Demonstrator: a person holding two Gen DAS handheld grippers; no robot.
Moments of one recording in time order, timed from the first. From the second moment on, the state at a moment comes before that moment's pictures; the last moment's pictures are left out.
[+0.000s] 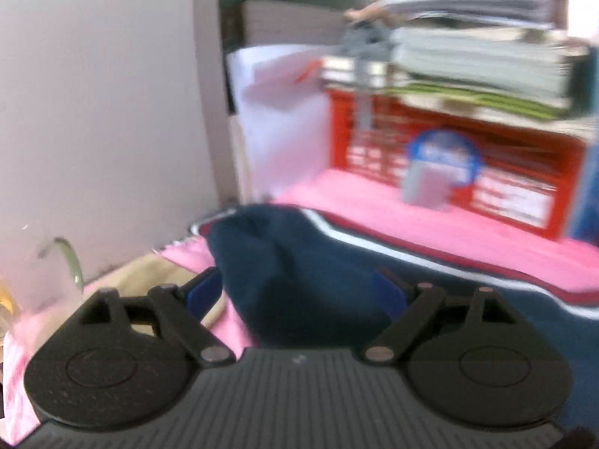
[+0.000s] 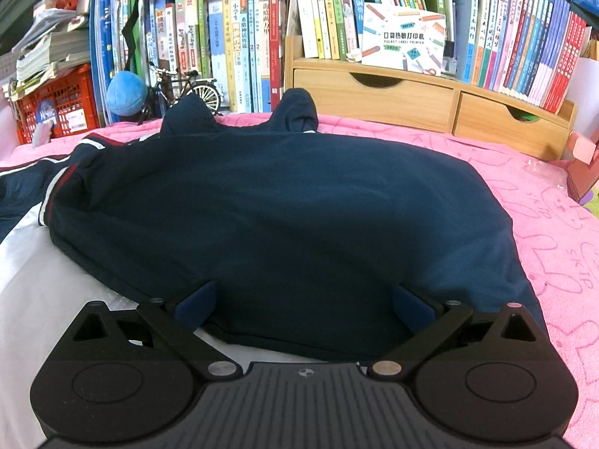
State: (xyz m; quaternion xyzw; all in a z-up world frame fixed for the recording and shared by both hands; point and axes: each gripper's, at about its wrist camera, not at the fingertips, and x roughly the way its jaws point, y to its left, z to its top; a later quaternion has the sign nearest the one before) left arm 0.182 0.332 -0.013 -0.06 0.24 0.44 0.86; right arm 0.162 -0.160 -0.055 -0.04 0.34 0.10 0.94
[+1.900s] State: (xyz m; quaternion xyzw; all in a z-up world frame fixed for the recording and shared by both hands) left arm 0.194 0.230 -0.002 -0.11 0.21 0.24 0.94; right arm 0.161 -0.162 -0.053 -0.03 0.34 0.10 0.94
